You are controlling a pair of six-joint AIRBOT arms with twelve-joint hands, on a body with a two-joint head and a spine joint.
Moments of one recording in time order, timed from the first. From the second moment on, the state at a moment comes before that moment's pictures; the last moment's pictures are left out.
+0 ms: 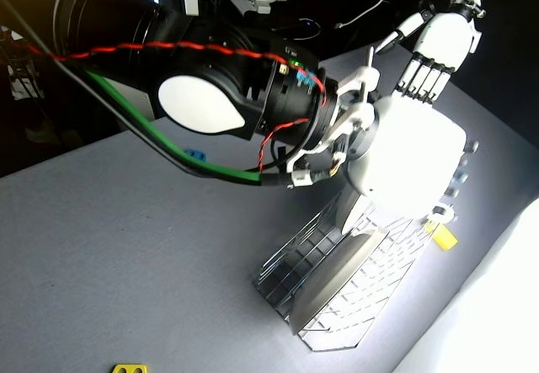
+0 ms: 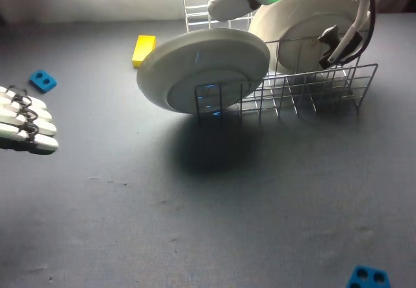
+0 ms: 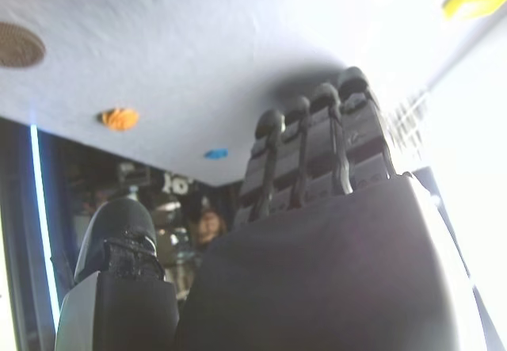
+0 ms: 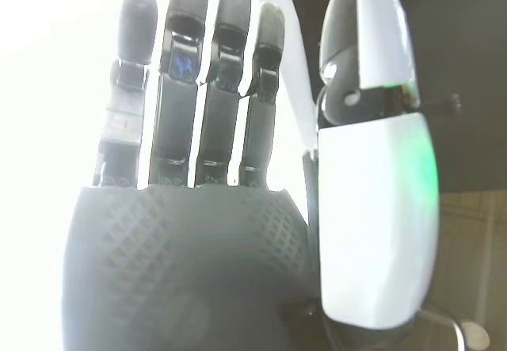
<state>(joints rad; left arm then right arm) 0.54 -0.79 1.55 1.56 -1.15 -0.33 -0.03 -1.25 1.31 0.09 0.04 -0.37</state>
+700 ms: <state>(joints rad) 0.36 -0.76 1.36 1.68 -1.20 -0.37 -0.05 -1.28 1.17 -0.27 0.06 -0.63</state>
